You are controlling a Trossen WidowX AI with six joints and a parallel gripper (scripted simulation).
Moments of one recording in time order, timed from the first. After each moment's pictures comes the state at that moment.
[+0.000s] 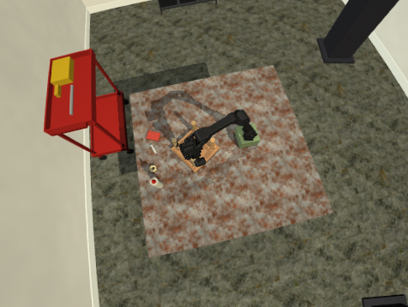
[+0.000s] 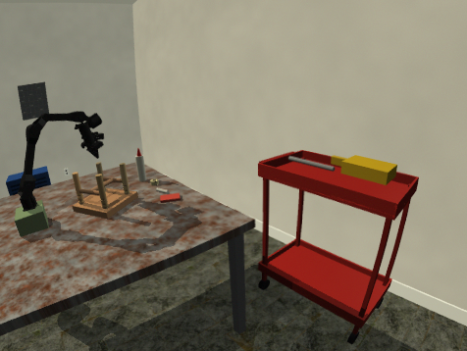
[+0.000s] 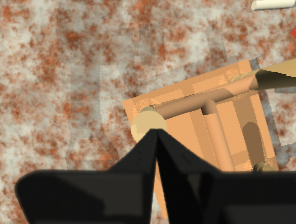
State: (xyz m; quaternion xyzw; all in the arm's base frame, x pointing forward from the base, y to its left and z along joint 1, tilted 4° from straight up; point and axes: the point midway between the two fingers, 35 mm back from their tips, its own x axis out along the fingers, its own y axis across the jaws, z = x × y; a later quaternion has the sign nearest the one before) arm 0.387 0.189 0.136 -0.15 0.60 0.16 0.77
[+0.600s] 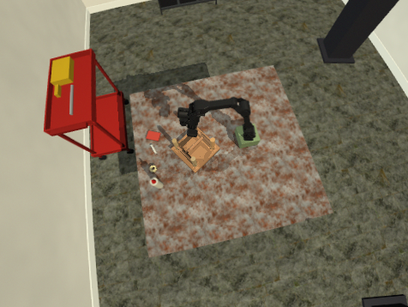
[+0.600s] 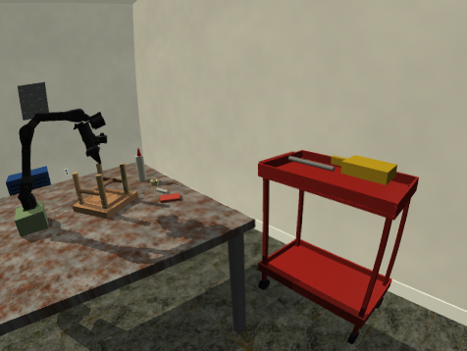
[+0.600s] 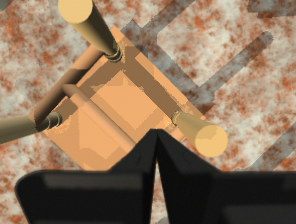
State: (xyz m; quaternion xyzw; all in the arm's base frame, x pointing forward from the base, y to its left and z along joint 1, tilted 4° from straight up) arm 0.400 0.000 0.162 -0.02 0.62 -0.03 0.79
